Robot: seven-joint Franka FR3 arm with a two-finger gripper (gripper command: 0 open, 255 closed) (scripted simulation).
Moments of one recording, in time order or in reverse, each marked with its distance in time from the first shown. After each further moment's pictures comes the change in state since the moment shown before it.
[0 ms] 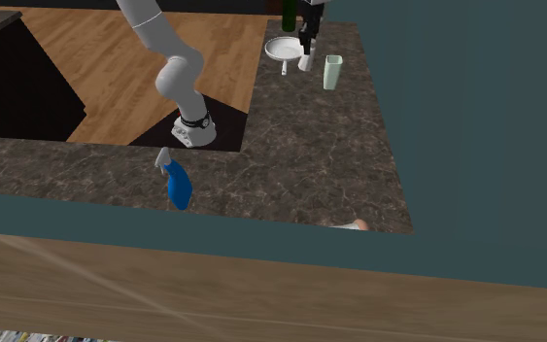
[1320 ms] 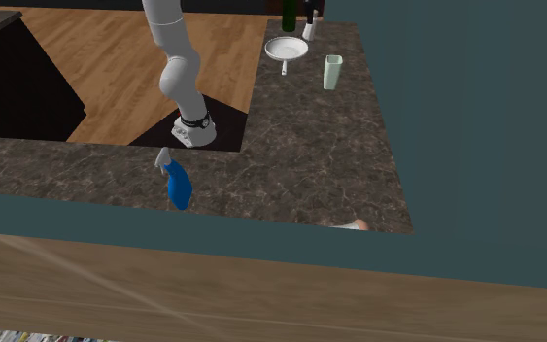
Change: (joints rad) arm 0.171 0.367 0.341 0.376 -0.153 -0.037 0.555
